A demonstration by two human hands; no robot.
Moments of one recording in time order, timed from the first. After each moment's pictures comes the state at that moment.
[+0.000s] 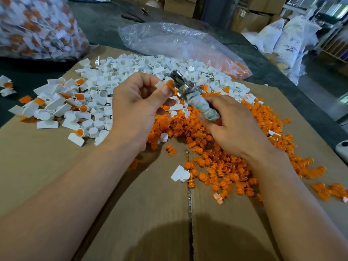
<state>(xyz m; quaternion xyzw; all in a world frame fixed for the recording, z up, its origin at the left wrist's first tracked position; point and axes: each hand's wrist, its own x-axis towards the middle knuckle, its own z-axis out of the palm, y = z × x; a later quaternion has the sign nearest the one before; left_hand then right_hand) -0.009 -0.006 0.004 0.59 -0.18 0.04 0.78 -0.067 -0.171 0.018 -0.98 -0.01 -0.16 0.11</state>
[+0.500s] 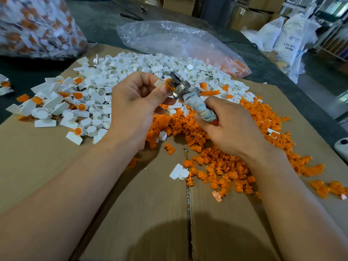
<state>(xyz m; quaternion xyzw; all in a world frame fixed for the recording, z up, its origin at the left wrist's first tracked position) -0.009 -0.006 0.002 0.59 -0.19 0.03 0.79 -0.070 -0.166 0.019 -0.98 -0.02 -0.14 0.12</state>
